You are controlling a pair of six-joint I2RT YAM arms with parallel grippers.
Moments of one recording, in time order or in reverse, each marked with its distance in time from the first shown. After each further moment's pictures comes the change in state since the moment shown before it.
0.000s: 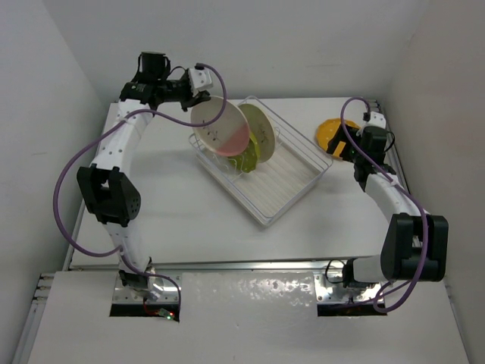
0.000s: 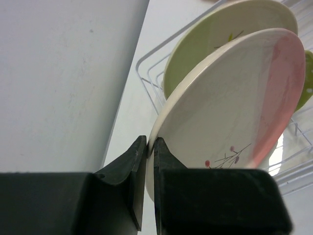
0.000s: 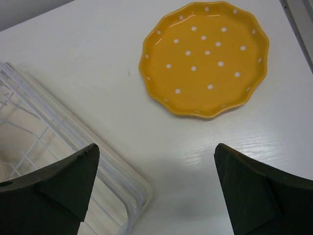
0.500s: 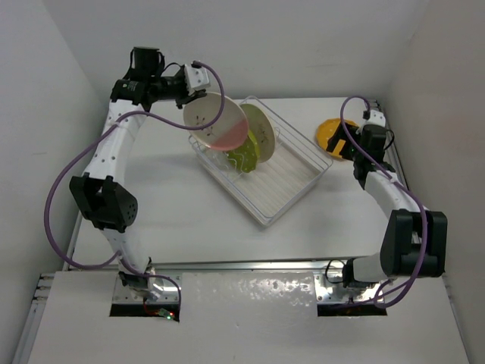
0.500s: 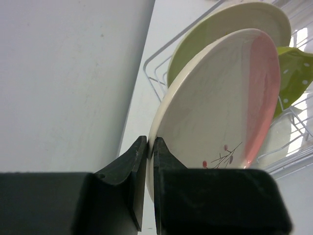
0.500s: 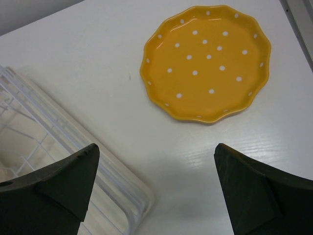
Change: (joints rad) left arm 0.001 -0.058 0.039 -0.111 -0.026 0.081; right arm 0.000 0.025 0.015 0.018 0.000 0.005
